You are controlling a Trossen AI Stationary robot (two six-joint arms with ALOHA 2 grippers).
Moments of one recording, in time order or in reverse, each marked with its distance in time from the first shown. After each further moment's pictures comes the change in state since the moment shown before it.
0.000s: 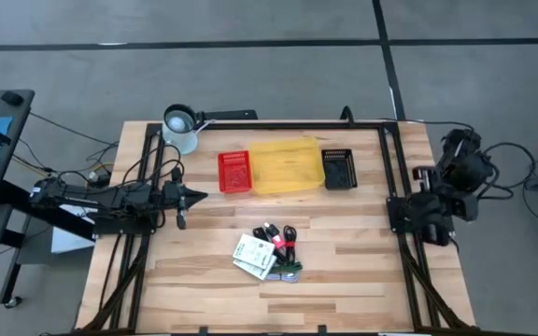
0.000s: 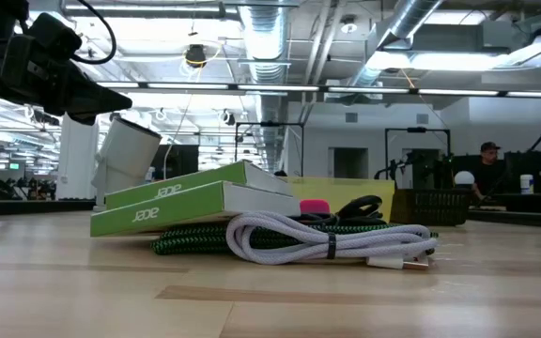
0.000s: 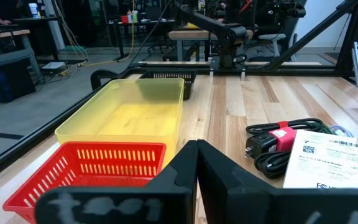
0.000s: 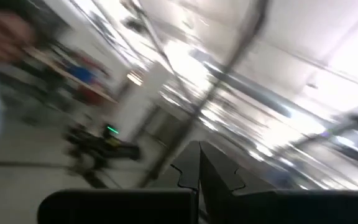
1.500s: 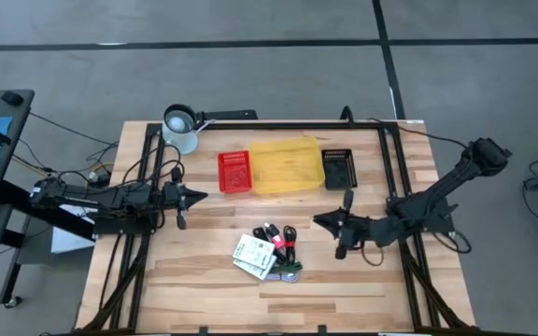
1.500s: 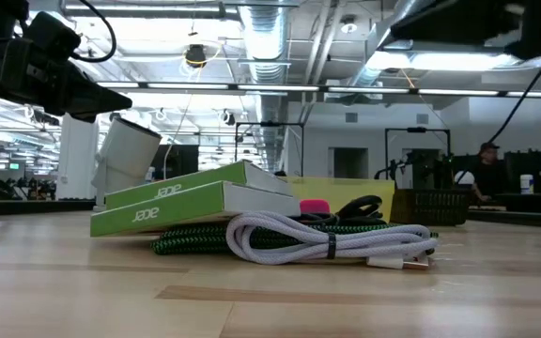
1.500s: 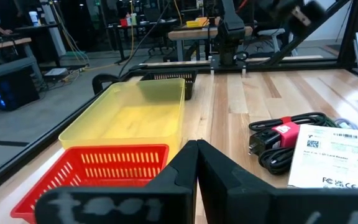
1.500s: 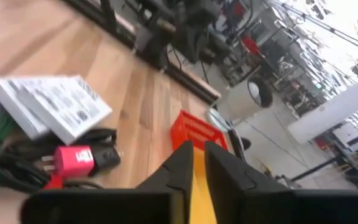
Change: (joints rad) left arm 0.000 0.000 0.000 0.000 0.000 0.046; right arm -0.342 0.865 0.000 0.128 0.452 0.357
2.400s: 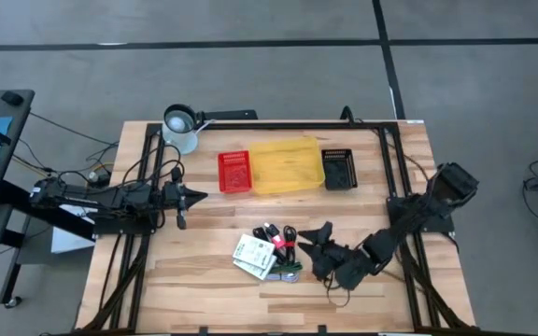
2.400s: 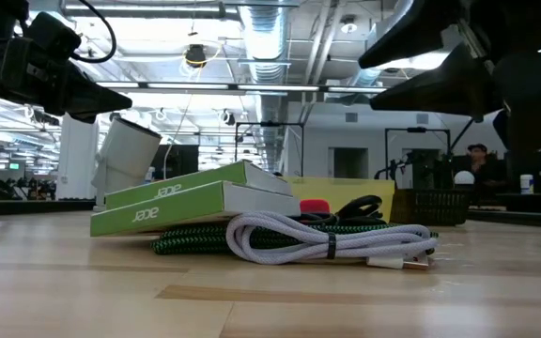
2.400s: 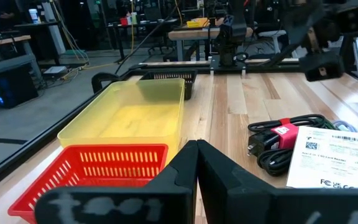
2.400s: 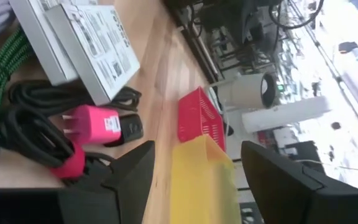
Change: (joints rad) left arm 0.000 0.000 0.000 0.000 0.000 -0.011; right arm 0.111 0.540 0.246 0.000 0.260 -0.114
